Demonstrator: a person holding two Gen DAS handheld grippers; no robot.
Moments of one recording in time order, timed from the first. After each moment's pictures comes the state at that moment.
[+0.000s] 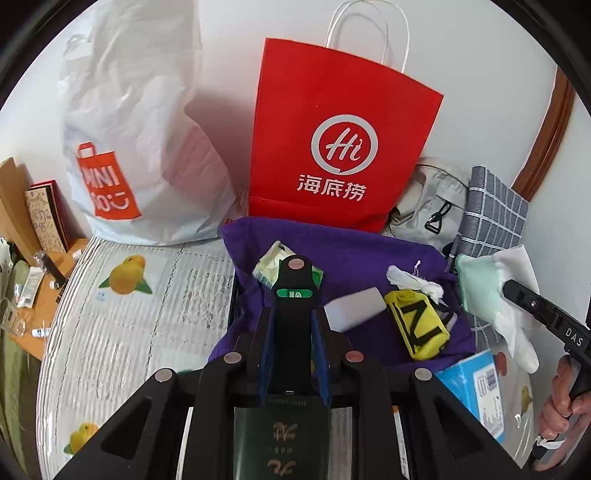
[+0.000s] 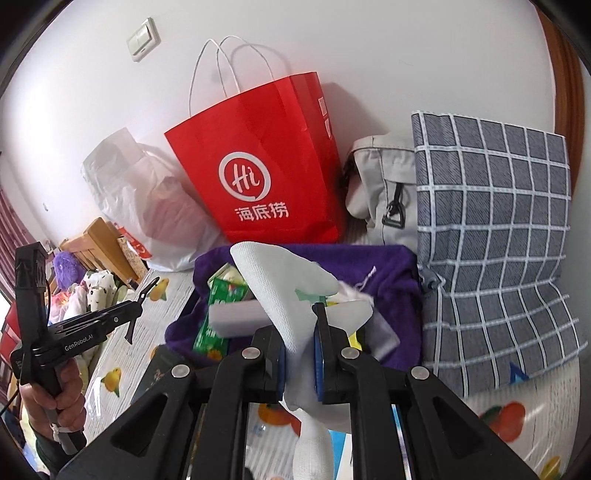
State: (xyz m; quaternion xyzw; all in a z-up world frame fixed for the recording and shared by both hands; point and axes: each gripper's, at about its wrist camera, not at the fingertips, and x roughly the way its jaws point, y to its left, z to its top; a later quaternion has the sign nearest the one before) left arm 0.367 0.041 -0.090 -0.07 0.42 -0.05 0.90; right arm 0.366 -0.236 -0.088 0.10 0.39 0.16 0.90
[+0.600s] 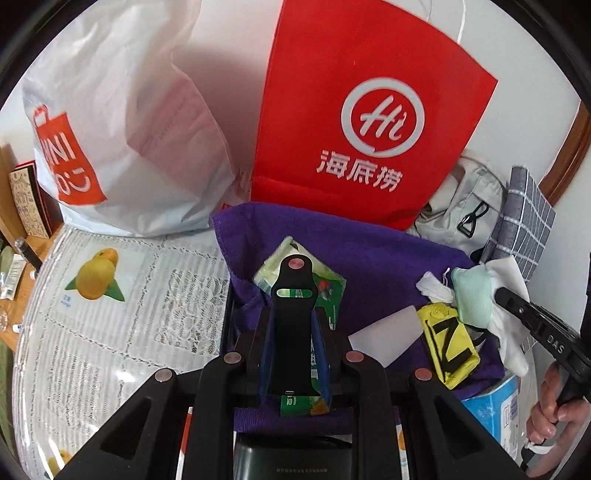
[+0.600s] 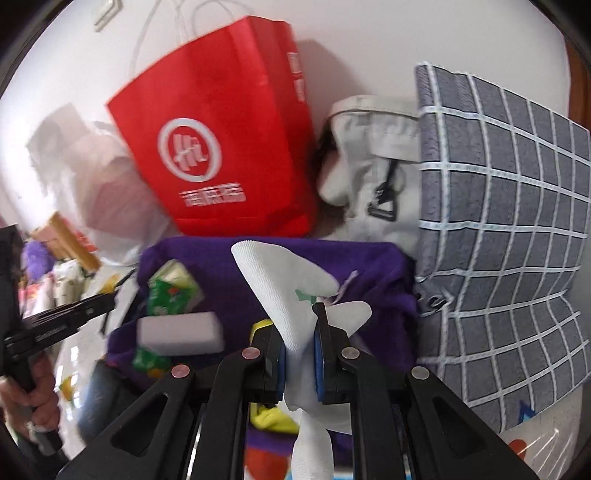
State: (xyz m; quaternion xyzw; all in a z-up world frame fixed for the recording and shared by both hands) left arm 0.422 0.047 -0.139 -0.10 0.46 -0.05 0.88; right arm 0.431 -0.231 -0.142 0.07 0.42 0.11 0.90
